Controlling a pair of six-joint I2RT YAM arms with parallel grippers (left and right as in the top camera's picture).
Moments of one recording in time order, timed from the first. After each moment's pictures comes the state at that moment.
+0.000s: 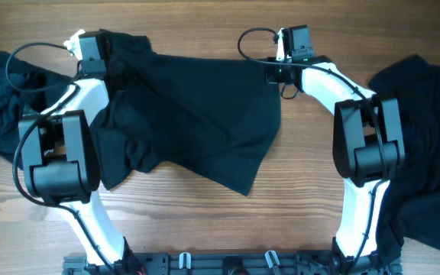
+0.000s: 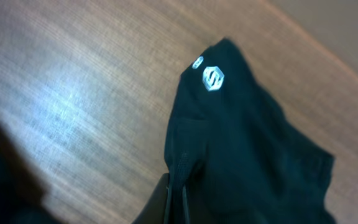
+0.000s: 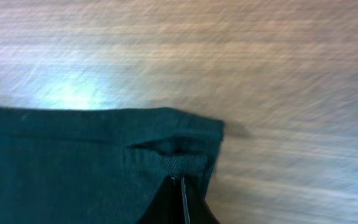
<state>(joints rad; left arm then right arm) 0.08 2.08 1.30 0.01 -0.22 -0.56 0.21 2.23 1.53 -0.28 -0.06 0.19</state>
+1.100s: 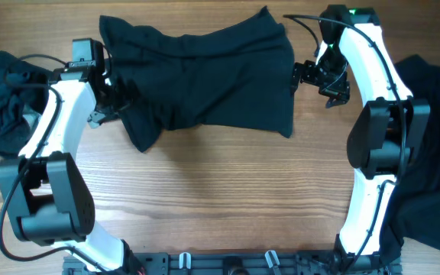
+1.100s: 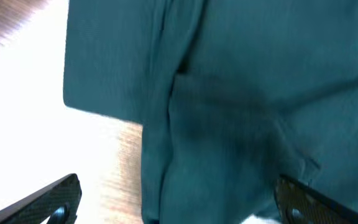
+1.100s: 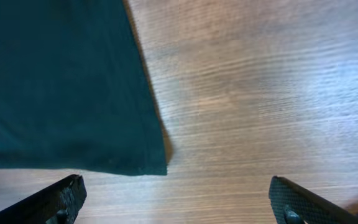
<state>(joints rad) 0.07 1.81 1.32 -0.84 0.06 -0.44 0.06 2.27 2.00 -1.48 -0.15 0.32</state>
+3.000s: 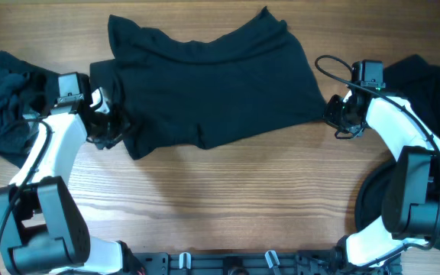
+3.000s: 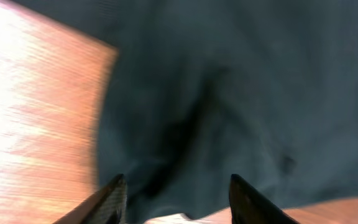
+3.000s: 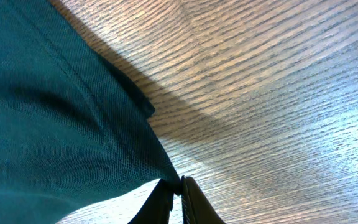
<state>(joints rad) 0.17 1.65 1.02 -0.69 0.36 -0.42 -0.09 1.79 1.08 -0.62 -0.06 0.40</state>
